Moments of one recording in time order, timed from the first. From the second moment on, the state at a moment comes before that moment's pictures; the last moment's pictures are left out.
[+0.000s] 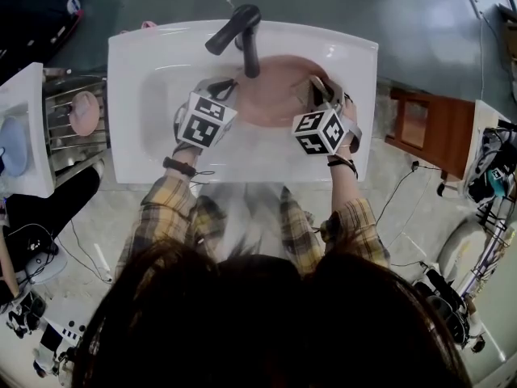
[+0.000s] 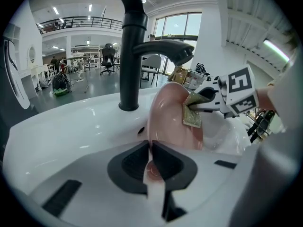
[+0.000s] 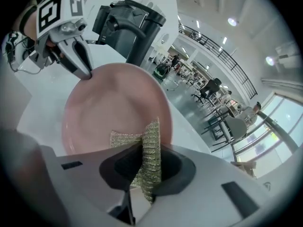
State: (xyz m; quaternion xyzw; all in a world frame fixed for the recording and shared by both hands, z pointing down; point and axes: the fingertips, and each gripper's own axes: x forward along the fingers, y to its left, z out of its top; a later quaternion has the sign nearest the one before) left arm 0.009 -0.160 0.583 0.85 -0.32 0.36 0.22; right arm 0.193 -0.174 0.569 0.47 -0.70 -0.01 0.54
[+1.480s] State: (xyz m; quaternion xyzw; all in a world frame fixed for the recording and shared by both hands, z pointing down) left arm 0.006 -0.156 0.592 0.83 -0.34 0.38 0.22; right arm 0.047 -0.128 0.614 0.33 -0.81 0.03 0.48
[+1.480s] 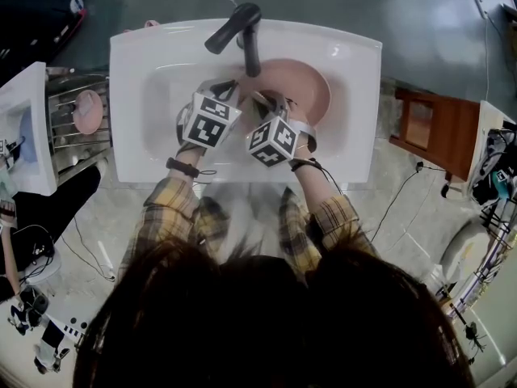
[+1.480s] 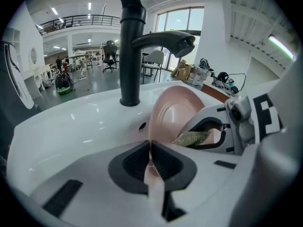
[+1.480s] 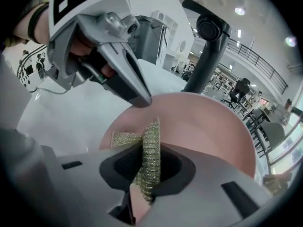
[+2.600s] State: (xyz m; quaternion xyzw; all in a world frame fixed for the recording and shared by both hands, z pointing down) left arm 0.011 -0.144 0.596 0.84 -0.31 0.39 0.21; right arm 0.189 -0.165 0.583 0.44 -0.73 0.01 0.53
